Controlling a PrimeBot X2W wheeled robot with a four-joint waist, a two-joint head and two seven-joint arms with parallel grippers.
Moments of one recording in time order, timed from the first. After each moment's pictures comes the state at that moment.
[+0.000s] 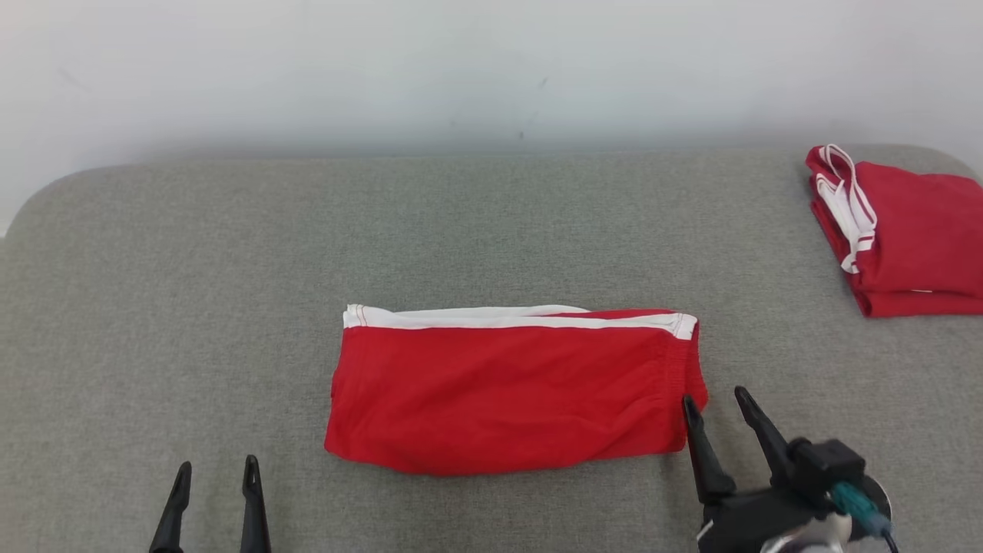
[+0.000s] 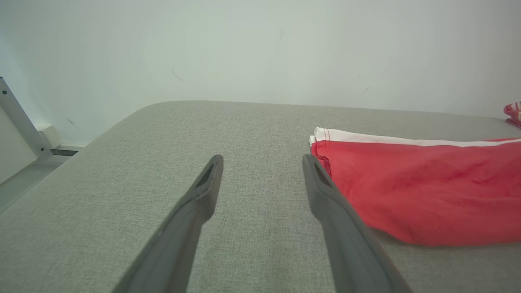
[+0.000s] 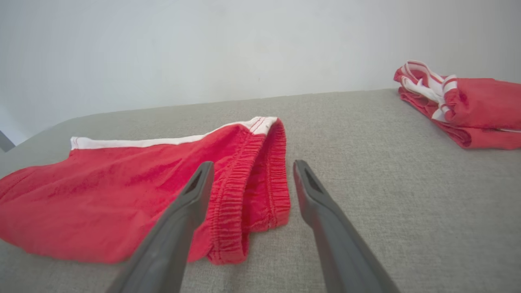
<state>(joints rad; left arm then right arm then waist) 0.08 0.06 0.06 0.12 -0.13 -0.07 -0.26 -0.11 -0.13 0.09 0.35 0.23 0.13 -0.26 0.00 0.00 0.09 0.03</state>
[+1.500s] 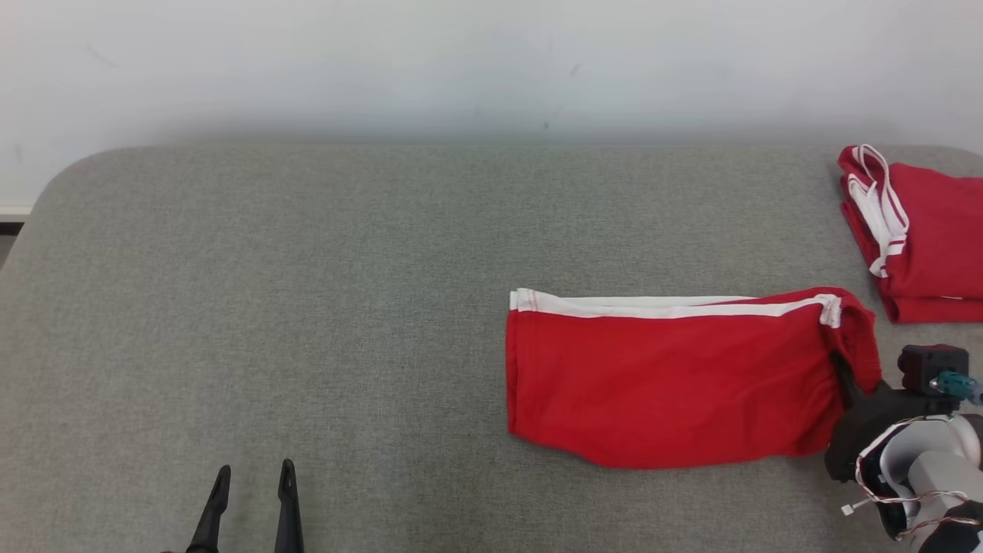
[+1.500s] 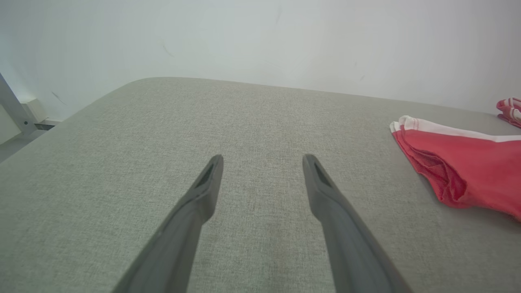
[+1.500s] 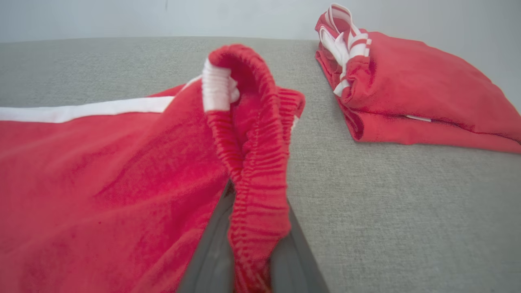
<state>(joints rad) 0.06 0.05 -0.01 0.17 -0.17 -0.06 -0.26 -0.56 -0.44 0.34 1.03 0.52 0.13 -0.24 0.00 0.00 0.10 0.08</state>
